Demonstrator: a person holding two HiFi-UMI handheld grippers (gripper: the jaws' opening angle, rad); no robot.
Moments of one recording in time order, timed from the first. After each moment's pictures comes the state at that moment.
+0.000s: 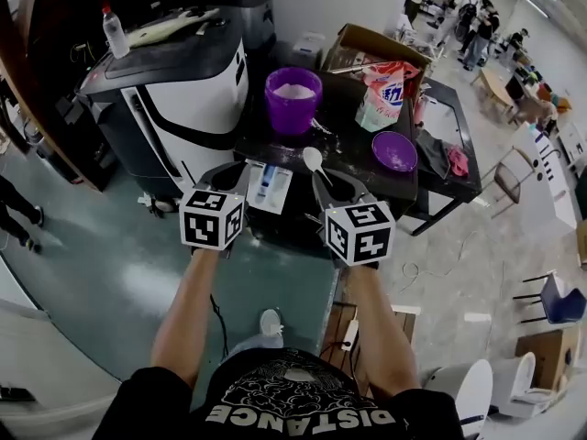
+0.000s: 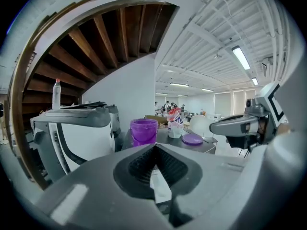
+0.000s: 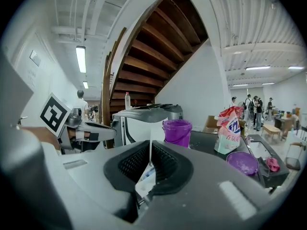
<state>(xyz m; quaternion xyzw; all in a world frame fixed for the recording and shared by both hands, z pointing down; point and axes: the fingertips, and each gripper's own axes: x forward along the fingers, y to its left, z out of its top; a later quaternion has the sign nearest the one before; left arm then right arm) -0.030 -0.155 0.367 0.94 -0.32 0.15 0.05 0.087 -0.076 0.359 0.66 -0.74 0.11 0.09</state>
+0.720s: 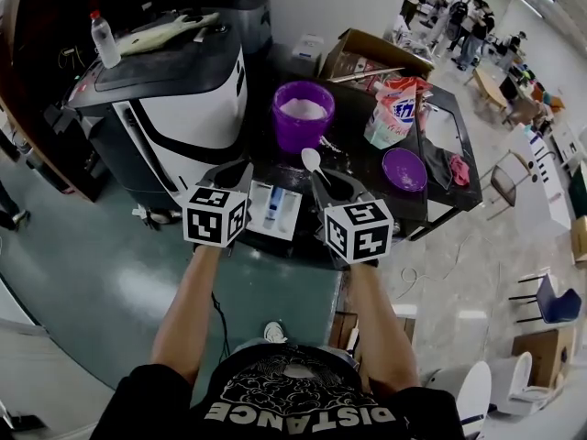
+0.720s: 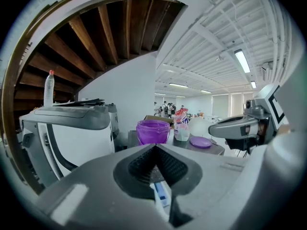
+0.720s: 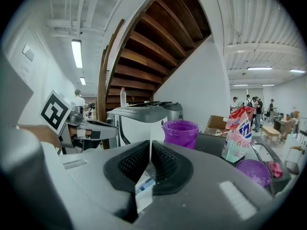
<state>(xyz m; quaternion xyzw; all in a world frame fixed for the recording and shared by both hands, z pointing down) -0.022 -0.247 0.370 0.94 -0.29 0.14 0.06 0.086 -0.167 0.364 0.67 -0.73 0.11 0.11</state>
